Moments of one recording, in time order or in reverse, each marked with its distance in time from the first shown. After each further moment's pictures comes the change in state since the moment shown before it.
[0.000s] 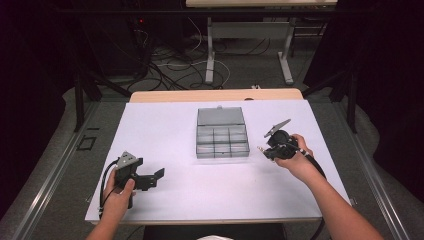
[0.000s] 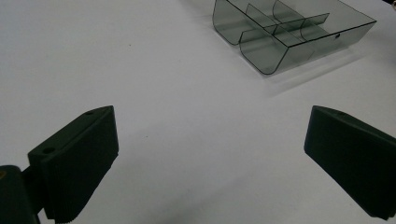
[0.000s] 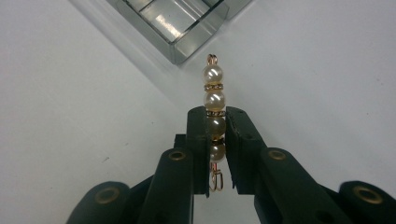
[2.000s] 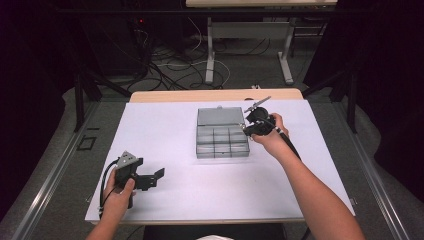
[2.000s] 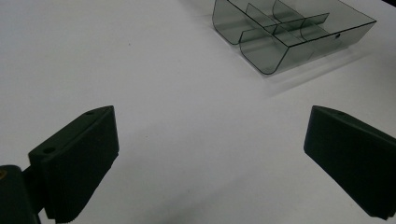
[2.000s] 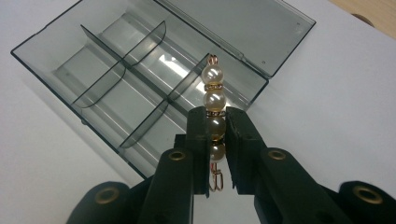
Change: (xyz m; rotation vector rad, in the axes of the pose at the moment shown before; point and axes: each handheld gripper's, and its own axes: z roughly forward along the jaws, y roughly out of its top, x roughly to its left) left arm 0.001 0.000 0.001 -0.002 -0.002 -0.001; right arm 0.000 0.084 0.020 -0.109 -0.004 0.083
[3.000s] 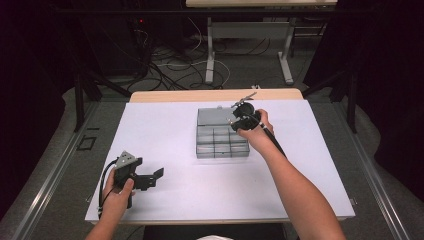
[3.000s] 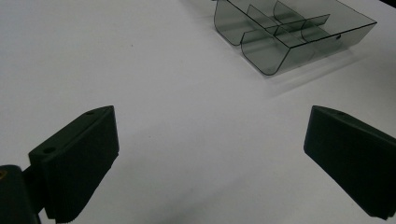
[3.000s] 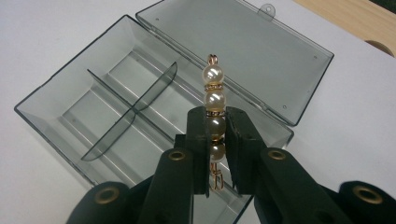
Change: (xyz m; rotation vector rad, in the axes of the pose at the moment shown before) left arm 0.002 0.000 -0.002 -0.004 0.001 -0.003; right arm 0.016 0.030 0.026 -0.029 0.000 0.018
